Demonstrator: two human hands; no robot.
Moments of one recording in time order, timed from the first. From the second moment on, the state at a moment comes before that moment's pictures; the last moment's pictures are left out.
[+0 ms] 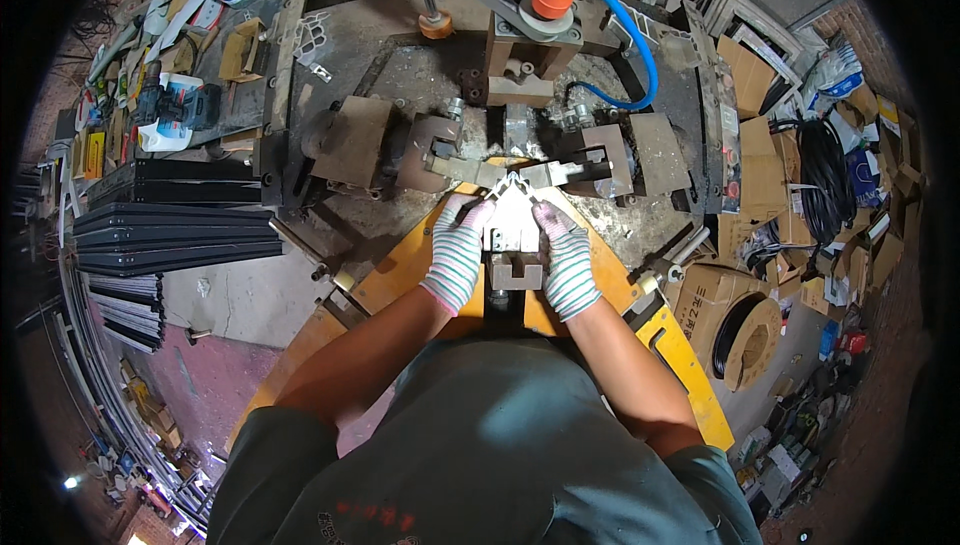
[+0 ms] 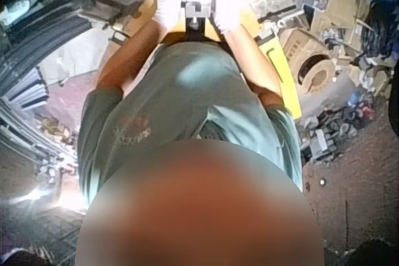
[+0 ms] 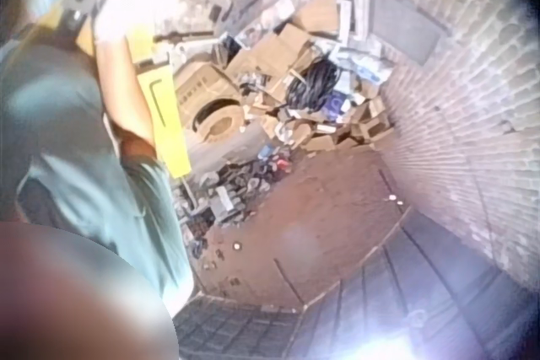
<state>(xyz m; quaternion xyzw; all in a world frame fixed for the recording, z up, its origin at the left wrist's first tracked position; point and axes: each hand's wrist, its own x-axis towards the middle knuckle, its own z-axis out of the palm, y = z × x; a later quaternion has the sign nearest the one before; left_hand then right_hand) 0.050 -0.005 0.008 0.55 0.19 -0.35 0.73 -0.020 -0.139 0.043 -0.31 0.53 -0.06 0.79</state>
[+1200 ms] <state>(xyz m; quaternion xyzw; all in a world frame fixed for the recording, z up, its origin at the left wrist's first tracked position) 0.044 -0.011 0.022 0.54 0.19 -0.32 0.75 -0.025 -0.140 0.035 -0.25 0.47 -0.04 0.84</state>
